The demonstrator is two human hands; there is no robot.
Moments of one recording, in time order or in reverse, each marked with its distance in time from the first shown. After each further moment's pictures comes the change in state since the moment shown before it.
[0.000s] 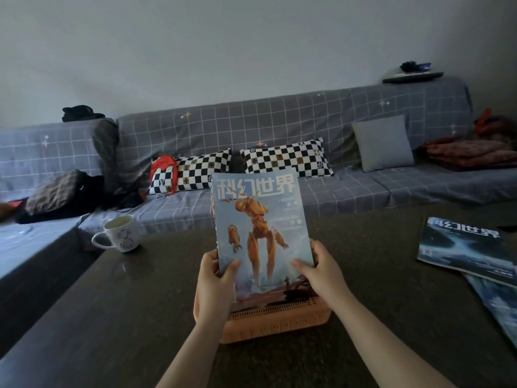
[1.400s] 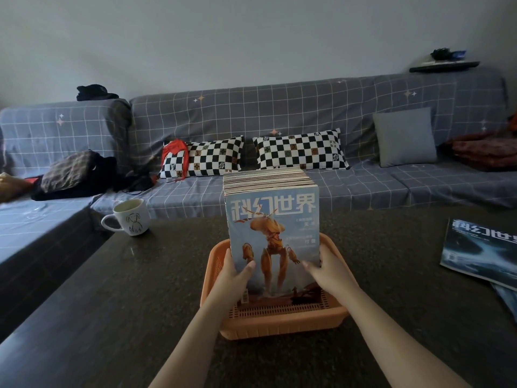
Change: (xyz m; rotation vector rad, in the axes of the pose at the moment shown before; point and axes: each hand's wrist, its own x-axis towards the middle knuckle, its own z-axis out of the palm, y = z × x) left_hand 0.040 -0.039 -0.001 0.206 -0.361 -0.188; right_hand 0.038 0.024 0.014 -0.310 -0.125 0.082
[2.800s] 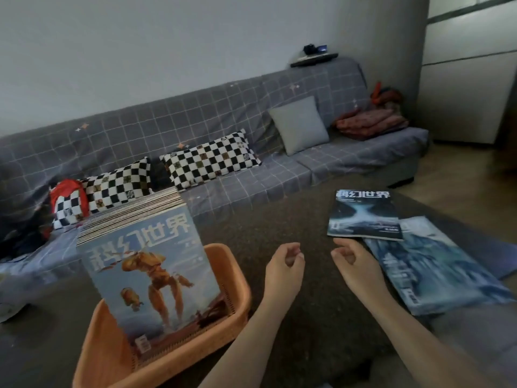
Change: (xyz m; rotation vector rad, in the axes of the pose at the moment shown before) left_hand -0.013 0.069 0.288 0.219 -0.254 0.210; right_hand -0.100 0.138 -0.170 0.110 0.619 0.208
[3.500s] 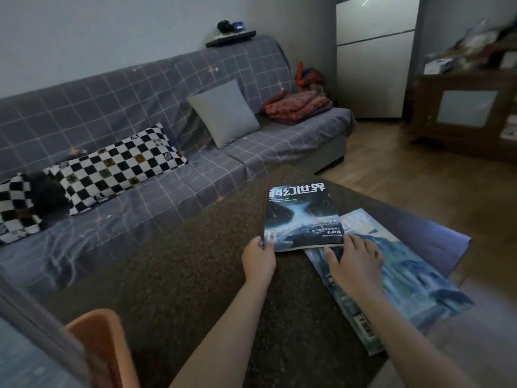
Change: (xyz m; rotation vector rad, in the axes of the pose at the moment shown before) left_hand 0.153 -0.008 0.146 0.087 -0.010 -0.135; right_hand 0.112 0.126 -0.045 -0.802 0.206 0.232
